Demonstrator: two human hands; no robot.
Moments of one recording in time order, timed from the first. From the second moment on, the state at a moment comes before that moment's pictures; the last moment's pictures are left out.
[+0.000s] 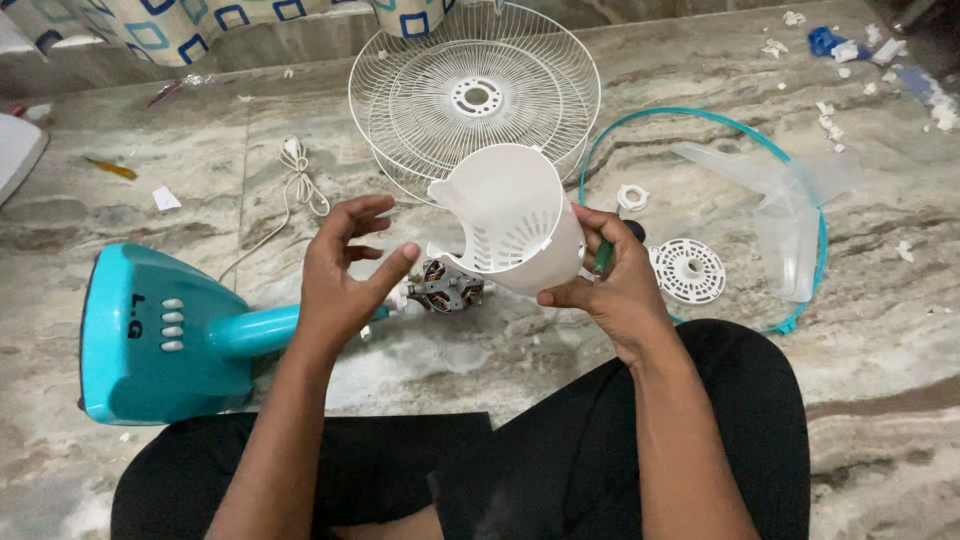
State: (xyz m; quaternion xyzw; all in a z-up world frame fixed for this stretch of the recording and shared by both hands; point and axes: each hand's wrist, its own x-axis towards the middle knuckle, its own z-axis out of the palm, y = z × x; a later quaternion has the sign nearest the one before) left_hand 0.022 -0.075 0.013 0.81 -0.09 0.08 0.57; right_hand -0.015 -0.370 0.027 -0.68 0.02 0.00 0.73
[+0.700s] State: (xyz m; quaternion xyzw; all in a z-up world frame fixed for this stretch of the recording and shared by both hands) left_hand 0.058 -0.218 0.075 0.76 -0.24 -0.01 0.61; right_hand -0.013 -0.467 0.035 -0.62 0.04 -0.02 0.78
